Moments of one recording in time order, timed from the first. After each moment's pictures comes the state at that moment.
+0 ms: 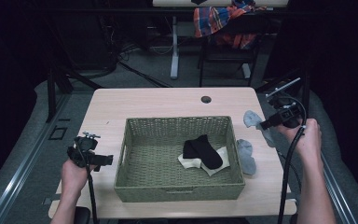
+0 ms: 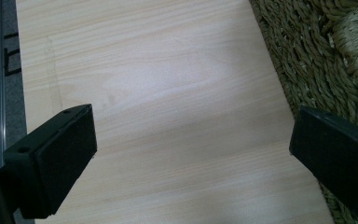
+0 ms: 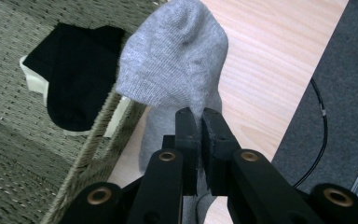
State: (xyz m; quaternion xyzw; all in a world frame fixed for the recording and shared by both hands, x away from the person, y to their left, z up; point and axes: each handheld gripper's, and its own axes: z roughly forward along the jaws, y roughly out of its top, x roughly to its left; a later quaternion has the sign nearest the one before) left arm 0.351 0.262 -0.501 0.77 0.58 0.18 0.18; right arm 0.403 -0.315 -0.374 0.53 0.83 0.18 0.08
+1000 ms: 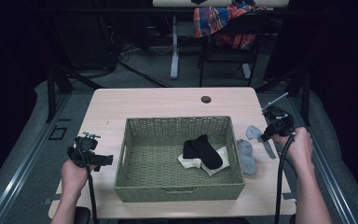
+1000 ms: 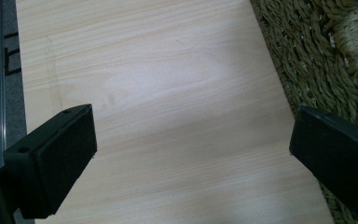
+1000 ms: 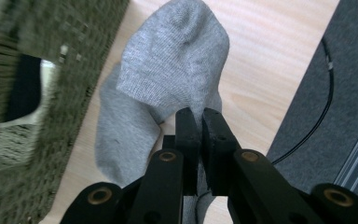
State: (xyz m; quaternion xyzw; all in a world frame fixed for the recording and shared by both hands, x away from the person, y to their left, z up) left arm 0.352 0.262 -0.501 0.77 0.58 0.18 0.18; right arm 0.428 -0.332 -0.450 0.57 0.82 0.11 0.04
